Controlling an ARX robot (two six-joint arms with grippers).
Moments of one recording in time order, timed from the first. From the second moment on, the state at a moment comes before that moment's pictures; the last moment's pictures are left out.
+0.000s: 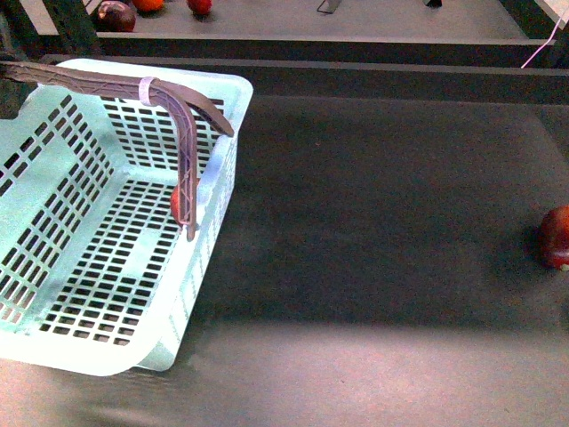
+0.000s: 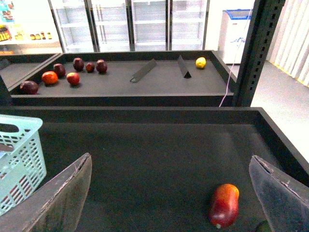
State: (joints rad) left arm -0.03 1.86 0.87 0.42 -0.05 -1.52; right arm 0.00 0.01 0.02 0.00 0.00 0.00
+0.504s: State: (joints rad) left arm -0.02 1.79 0.75 0.45 -0.07 -1.56; right arm 0.00 0.01 0.02 0.00 0.00 0.00
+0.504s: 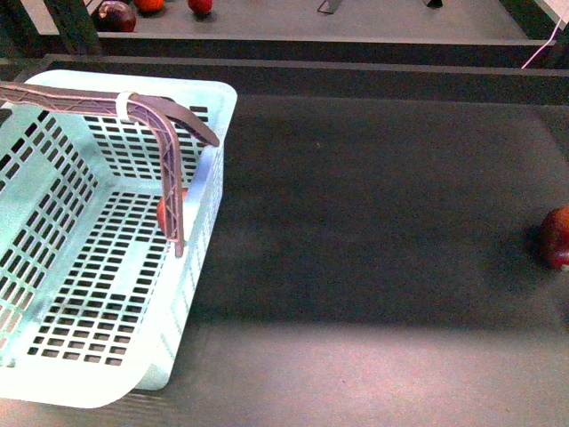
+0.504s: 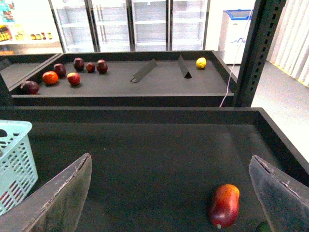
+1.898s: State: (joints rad) left arm 0.00 1.13 0.10 1.01 0.00 -0.02; right arm 0.00 0.00 0.02 0.00 0.00 0.00
